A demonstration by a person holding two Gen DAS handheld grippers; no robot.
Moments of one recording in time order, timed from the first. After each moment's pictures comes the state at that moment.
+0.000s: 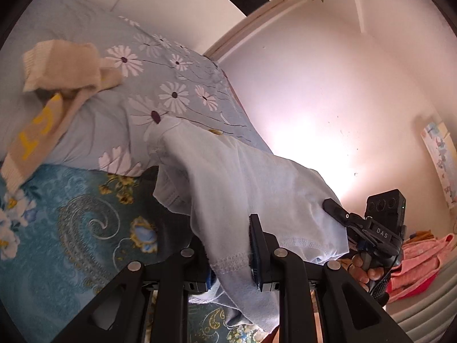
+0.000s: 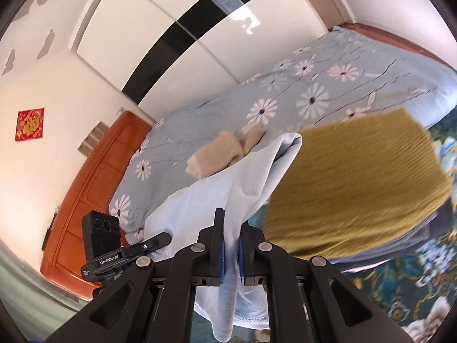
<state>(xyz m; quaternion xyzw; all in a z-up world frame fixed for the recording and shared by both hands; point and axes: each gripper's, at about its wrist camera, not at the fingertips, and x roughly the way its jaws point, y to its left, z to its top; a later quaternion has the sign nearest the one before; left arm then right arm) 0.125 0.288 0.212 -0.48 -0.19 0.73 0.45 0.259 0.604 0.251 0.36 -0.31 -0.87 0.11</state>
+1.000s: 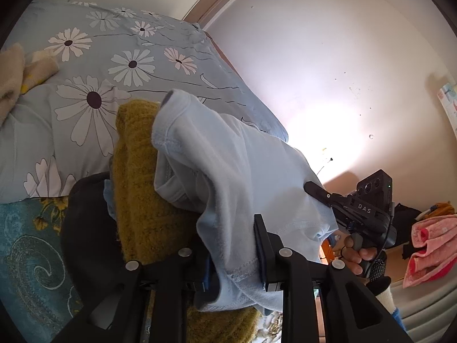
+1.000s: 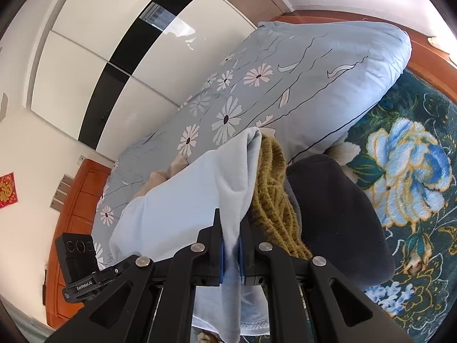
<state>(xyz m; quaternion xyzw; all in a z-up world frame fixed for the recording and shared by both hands) 0.111 0.468 0.146 -0.52 -0.11 0.70 0.47 0.235 0.801 0.142 0.36 -0.40 -0.84 0.02</state>
